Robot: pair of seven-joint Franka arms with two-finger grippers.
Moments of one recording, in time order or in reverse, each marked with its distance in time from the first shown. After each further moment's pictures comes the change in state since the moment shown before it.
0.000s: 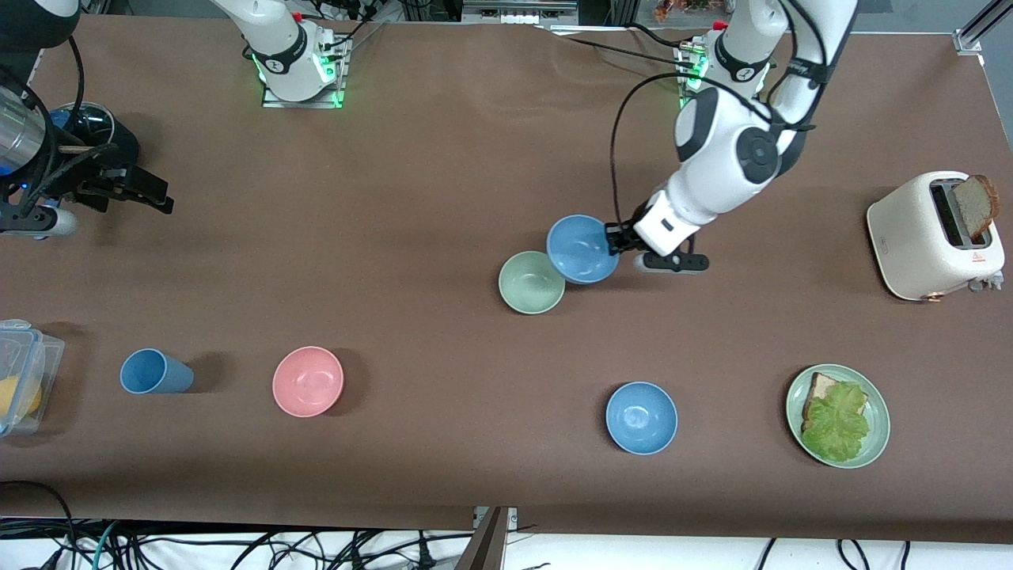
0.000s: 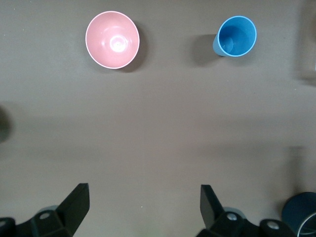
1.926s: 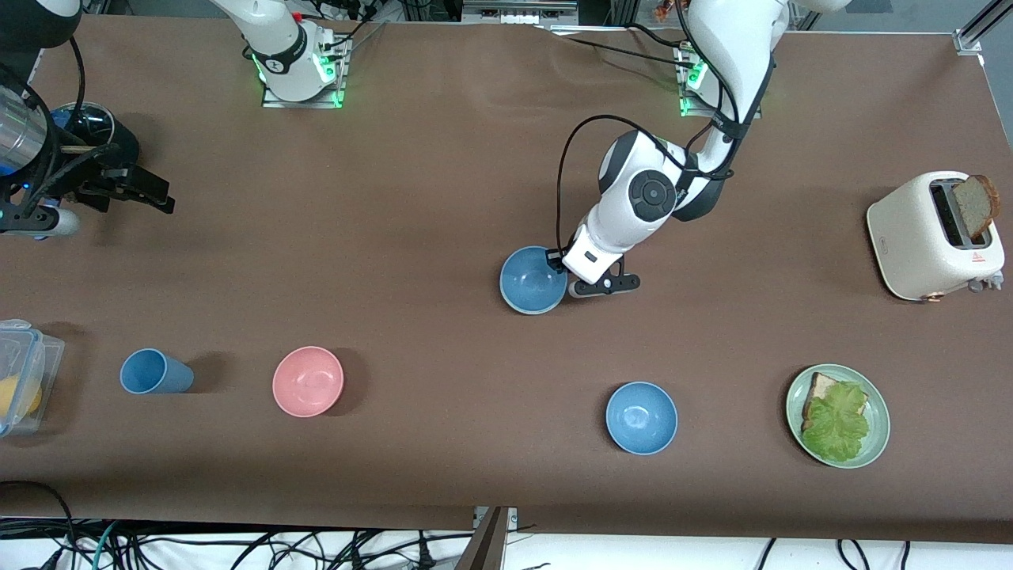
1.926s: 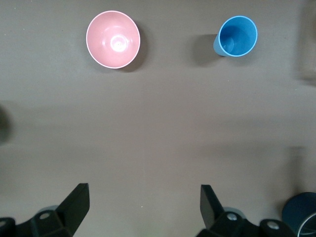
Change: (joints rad) left arm -0.118 0.253 0.019 0.214 0.072 0.040 -0.230; right arm 0.002 0.000 0.001 0.000 0.000 0.000 0.000
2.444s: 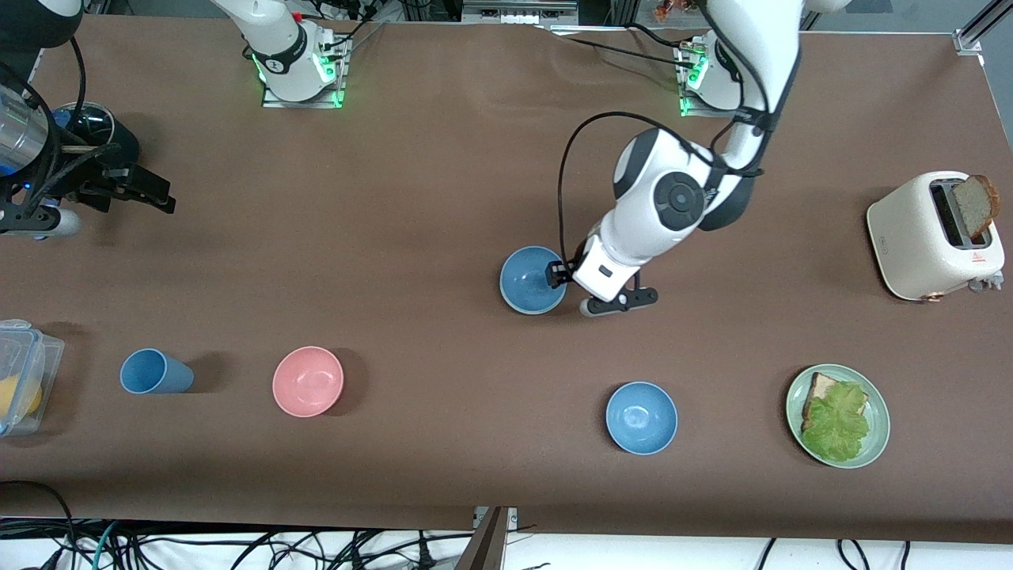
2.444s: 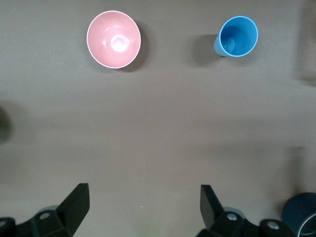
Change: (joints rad) left arm 0.006 -0.021 0.099 0.224 0.000 -0.269 -0.038; right arm 0.001 0.000 0.000 0.000 0.000 0.000 0.000
